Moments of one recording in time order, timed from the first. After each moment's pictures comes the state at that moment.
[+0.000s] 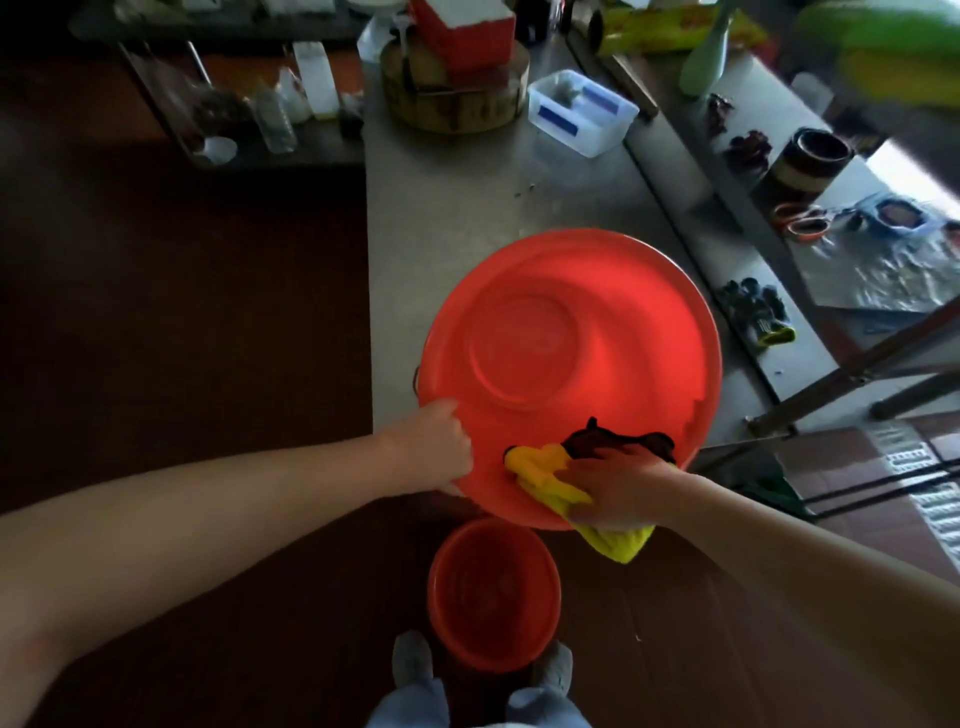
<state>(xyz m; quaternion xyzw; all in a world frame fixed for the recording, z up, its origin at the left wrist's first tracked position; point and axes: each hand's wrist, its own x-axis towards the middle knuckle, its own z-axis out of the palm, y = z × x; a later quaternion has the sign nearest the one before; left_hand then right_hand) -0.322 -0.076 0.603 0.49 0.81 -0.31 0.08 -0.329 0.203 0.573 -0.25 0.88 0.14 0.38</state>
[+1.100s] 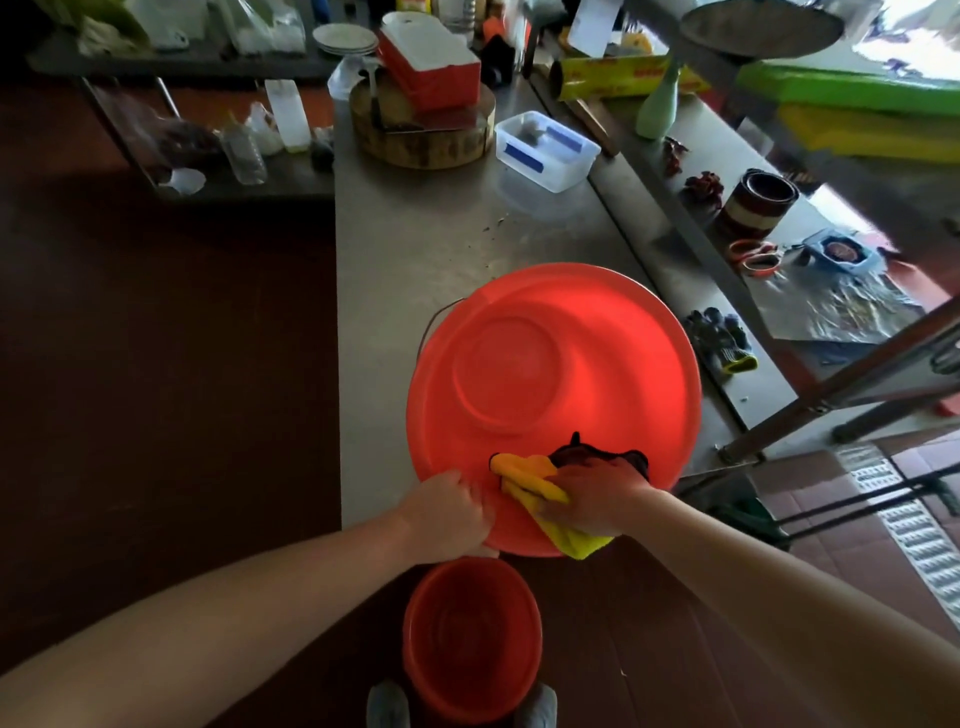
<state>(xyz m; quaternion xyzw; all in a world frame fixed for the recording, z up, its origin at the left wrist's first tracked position) -0.323 -0.029 0.554 0.48 0.85 -0.20 -0.07 -0.368 0.214 0.567 -0.18 0.92 0.09 0.32</state>
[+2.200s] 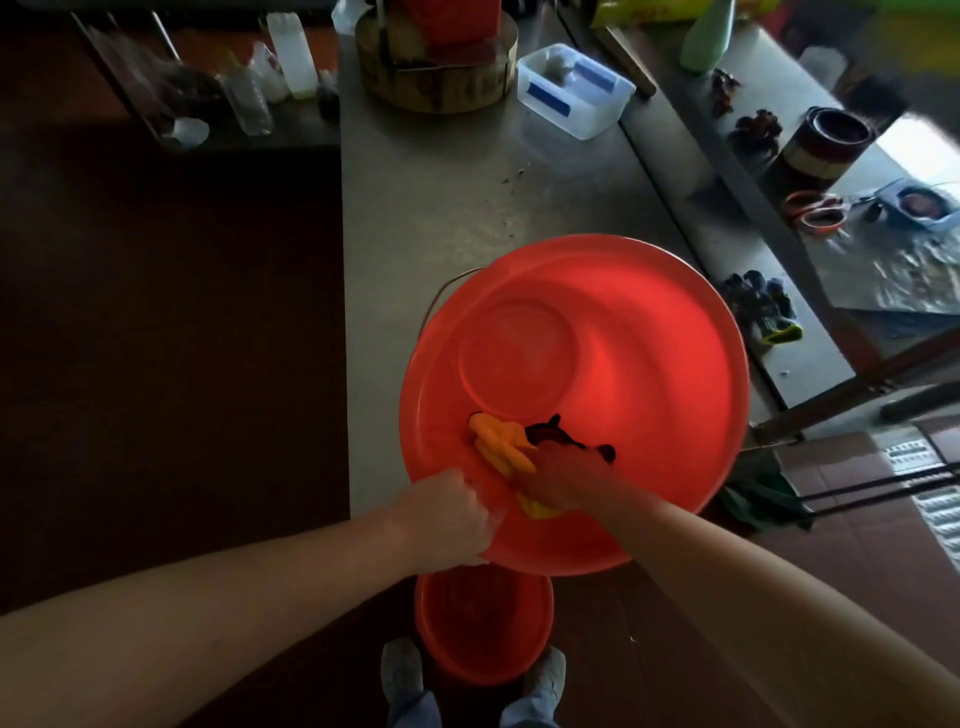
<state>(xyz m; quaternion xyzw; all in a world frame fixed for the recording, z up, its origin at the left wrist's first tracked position) -0.307 -0.036 0.568 0.53 0.82 -0.24 0.06 -0.388 0.161 0.495 -0.11 0.92 -0.01 0.37</state>
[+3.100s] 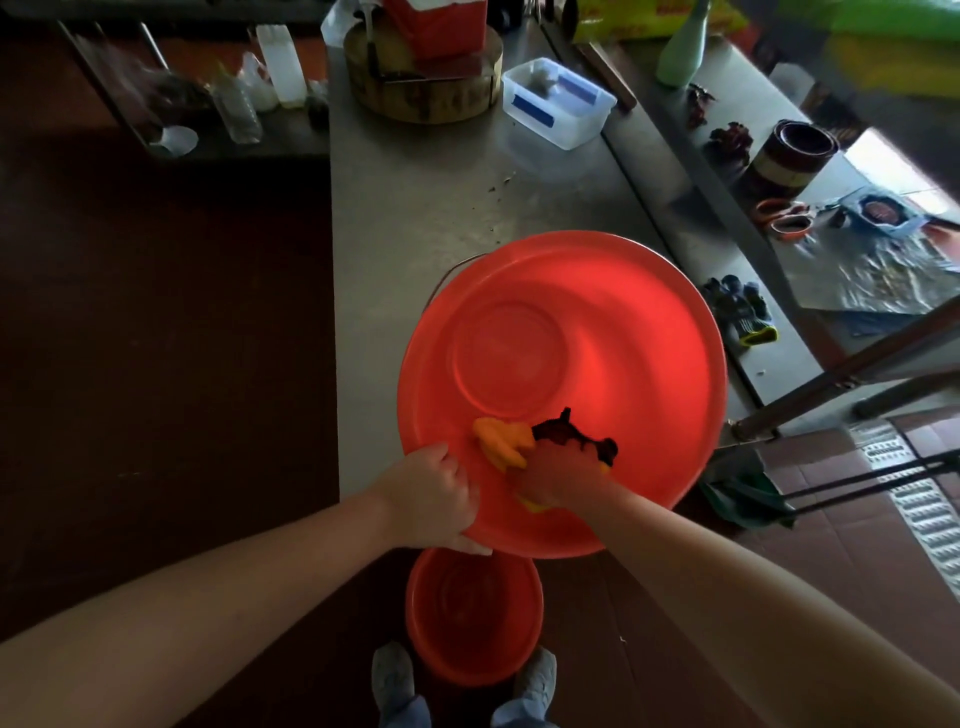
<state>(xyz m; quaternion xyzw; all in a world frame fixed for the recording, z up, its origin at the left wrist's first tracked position) -0.319 -0.047 0.558 0.50 0.84 -0.16 -0.12 -0.371 0.160 0.520 -0.06 0.94 0.04 0.35</state>
